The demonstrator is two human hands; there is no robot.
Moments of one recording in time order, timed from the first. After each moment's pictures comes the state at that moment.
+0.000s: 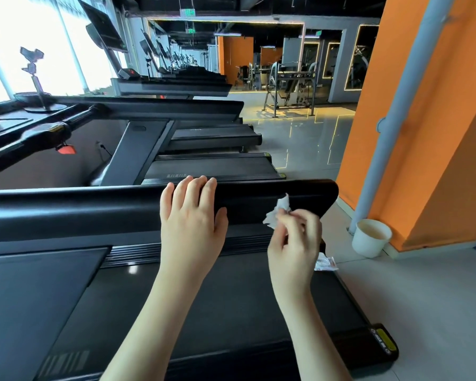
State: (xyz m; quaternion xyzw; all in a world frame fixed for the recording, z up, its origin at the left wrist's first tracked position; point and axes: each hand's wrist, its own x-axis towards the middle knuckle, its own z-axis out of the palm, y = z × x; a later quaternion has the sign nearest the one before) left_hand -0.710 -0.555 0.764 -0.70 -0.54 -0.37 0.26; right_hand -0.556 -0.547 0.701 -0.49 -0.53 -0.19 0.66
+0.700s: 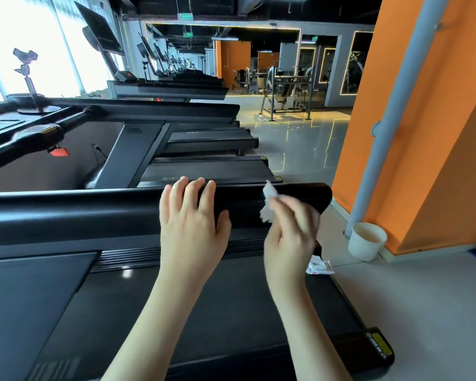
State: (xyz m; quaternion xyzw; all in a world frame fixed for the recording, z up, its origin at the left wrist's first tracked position) left_hand -0.696 -0.554 0.764 -0.70 -0.55 -0.38 0.25; right_hand -0.553 -0.541 0.722 -0.47 -0.53 -0.22 0.67
